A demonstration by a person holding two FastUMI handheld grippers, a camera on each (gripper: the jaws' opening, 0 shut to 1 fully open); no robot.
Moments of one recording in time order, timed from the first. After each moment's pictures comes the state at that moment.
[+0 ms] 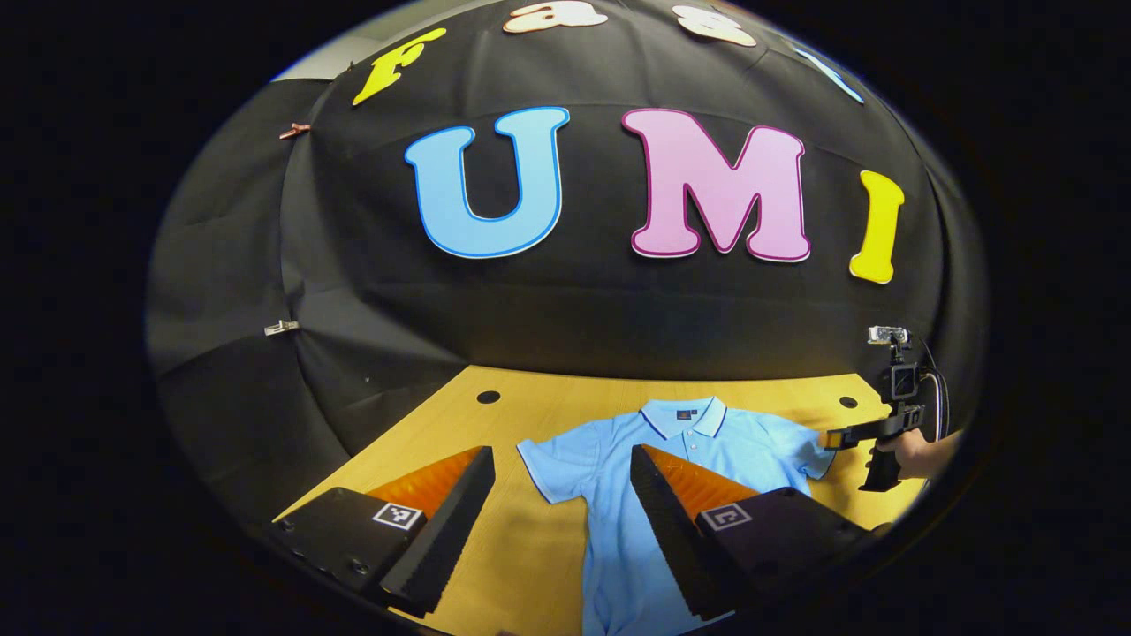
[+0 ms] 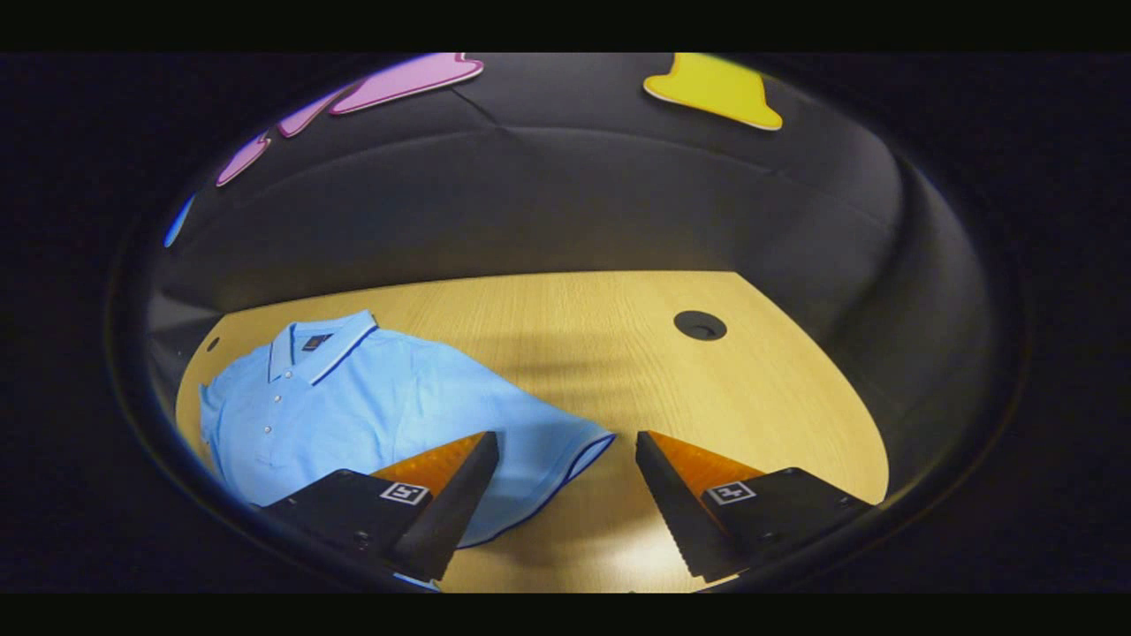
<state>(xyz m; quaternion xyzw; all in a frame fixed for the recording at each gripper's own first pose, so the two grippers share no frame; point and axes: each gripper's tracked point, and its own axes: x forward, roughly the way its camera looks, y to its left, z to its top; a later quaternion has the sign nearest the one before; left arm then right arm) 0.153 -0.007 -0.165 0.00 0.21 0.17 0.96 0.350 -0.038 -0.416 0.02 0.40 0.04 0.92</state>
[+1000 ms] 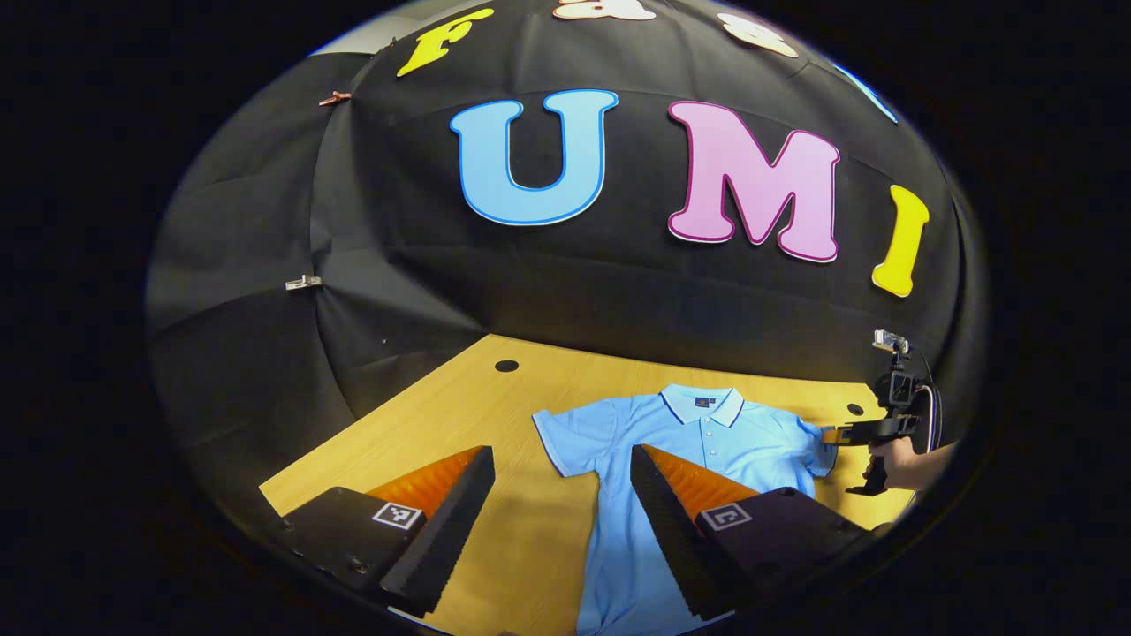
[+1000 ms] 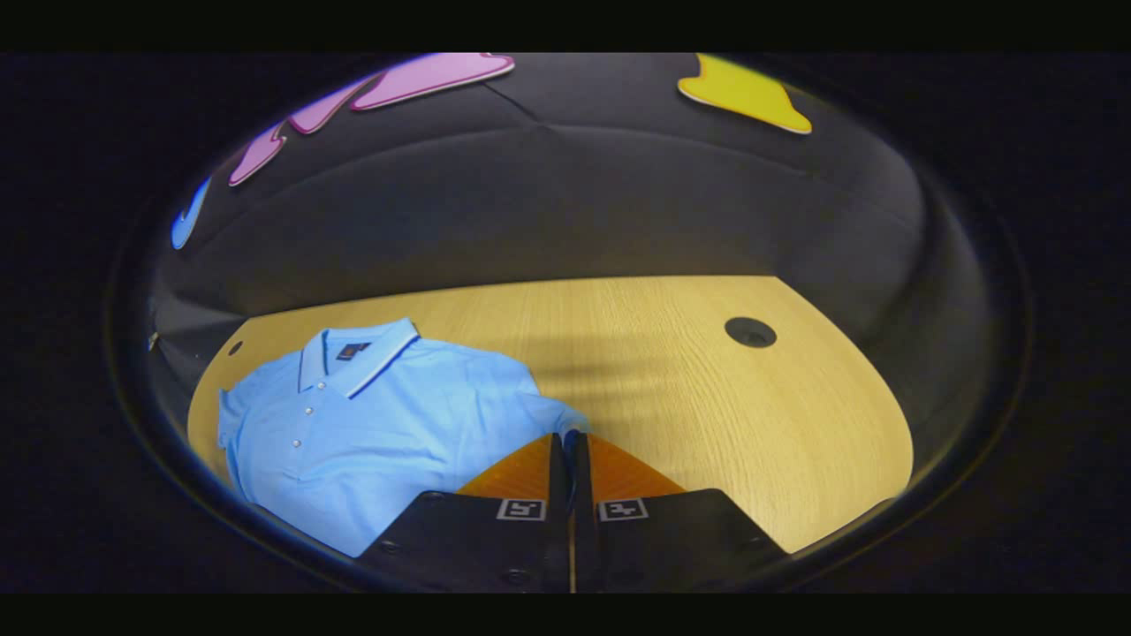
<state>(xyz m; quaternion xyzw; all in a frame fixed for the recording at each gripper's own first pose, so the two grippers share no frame) 0.120 0.017 -0.189 -0.05 0.23 0.21 0.95 0.362 0.012 -0.388 0.02 0.37 0.09 0.93</state>
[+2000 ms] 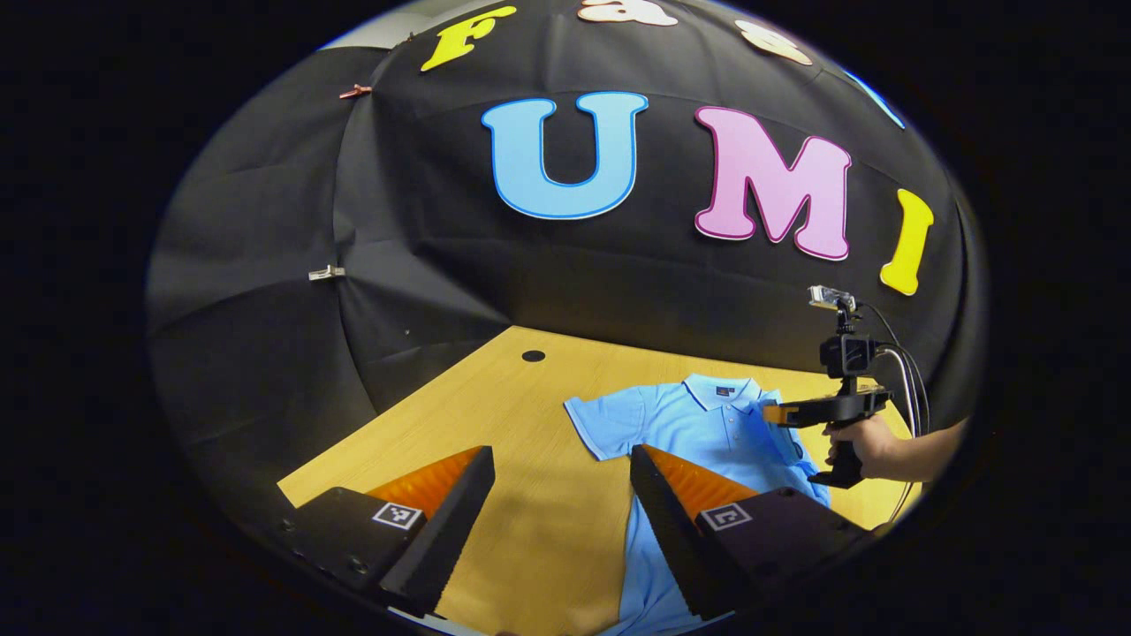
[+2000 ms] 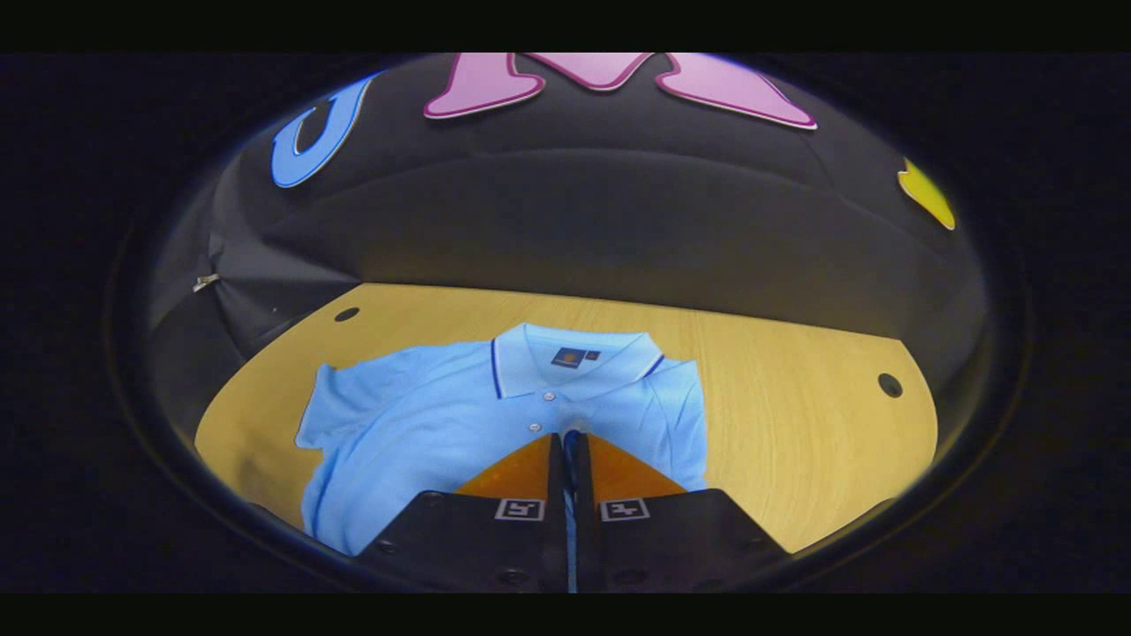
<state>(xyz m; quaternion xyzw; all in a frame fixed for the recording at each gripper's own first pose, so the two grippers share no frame) 0.087 0.047 -0.190 -0.06 0.23 0.22 0.95 0.298 0.219 -0.359 -0.01 0.36 0.25 0.90</state>
